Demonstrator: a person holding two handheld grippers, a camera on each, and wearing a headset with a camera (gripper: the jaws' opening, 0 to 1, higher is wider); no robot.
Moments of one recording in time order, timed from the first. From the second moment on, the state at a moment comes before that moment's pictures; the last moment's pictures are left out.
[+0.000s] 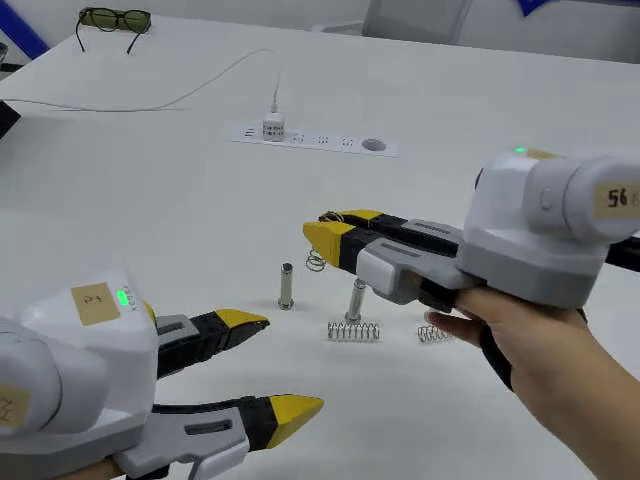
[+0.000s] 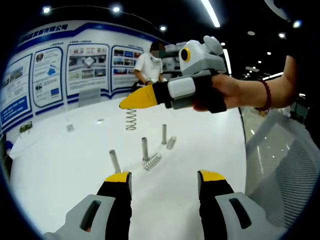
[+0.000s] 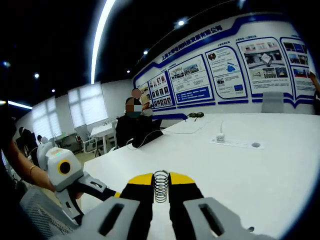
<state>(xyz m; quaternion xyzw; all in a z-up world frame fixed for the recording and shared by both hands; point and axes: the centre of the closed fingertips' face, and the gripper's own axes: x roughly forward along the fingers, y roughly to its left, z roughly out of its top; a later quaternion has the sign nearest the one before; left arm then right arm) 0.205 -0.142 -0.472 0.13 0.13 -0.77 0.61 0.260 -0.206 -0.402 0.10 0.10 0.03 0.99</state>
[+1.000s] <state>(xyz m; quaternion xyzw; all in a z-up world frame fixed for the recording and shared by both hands) 0.216 -0.137 -0.488 0.14 0.16 -0.75 0.63 0.297 -0.217 -0.444 0.06 0.14 0.03 0.99</state>
